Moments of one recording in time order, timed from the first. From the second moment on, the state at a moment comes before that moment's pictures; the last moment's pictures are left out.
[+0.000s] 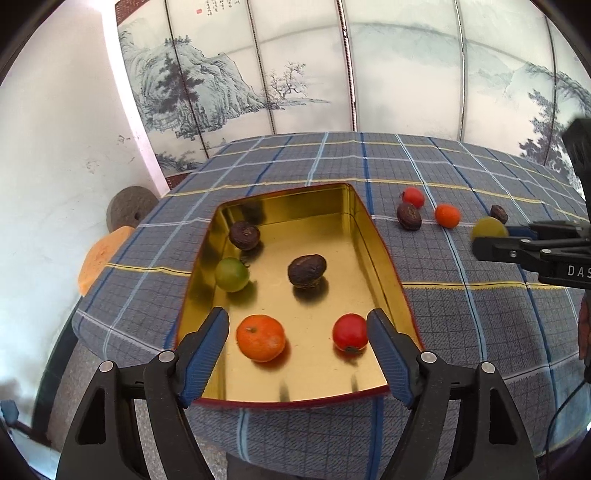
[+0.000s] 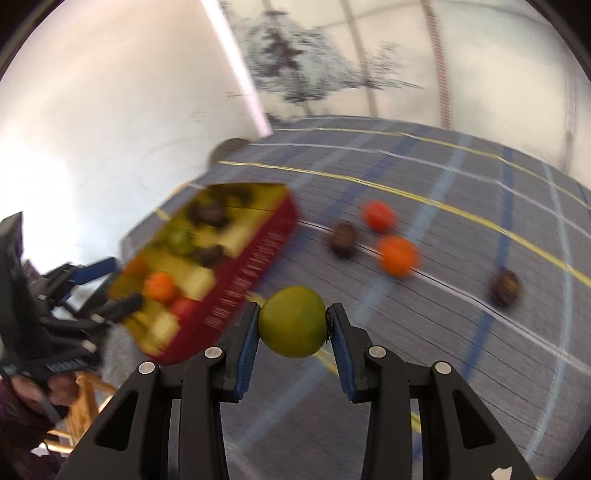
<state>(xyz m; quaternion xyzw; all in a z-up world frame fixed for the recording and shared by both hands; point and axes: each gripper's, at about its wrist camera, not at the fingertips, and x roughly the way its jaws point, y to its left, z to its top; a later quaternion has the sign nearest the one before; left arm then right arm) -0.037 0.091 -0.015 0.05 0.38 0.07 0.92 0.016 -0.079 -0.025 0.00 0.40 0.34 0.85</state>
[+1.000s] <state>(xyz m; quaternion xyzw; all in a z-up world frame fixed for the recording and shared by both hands) -0.079 0.151 -0.017 0.04 0.38 0.12 0.92 0.026 0.022 -0.002 -0.02 0.36 0.37 0.85</state>
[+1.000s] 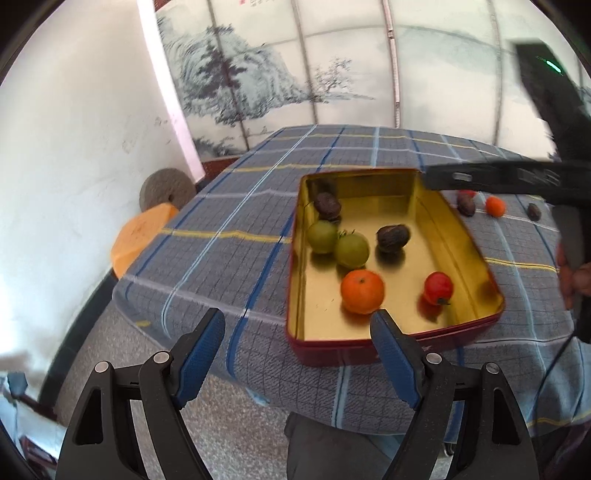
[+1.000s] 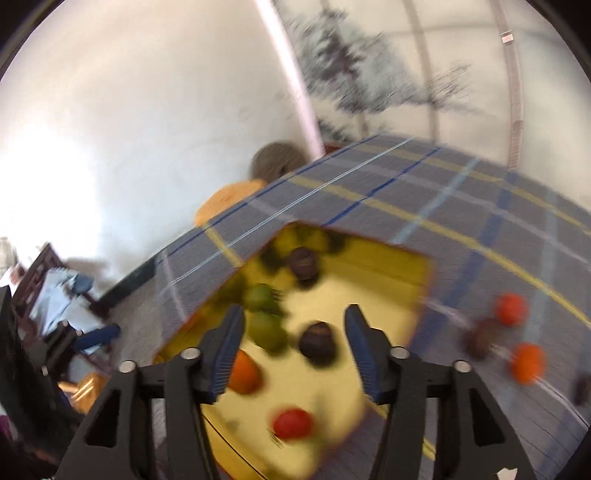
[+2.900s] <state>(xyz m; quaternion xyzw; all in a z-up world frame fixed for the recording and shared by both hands) 0.024 0.011 0.017 -0.02 0.46 -0.13 0.88 0.024 -0.182 -0.032 0.01 0.37 0.28 0.88</state>
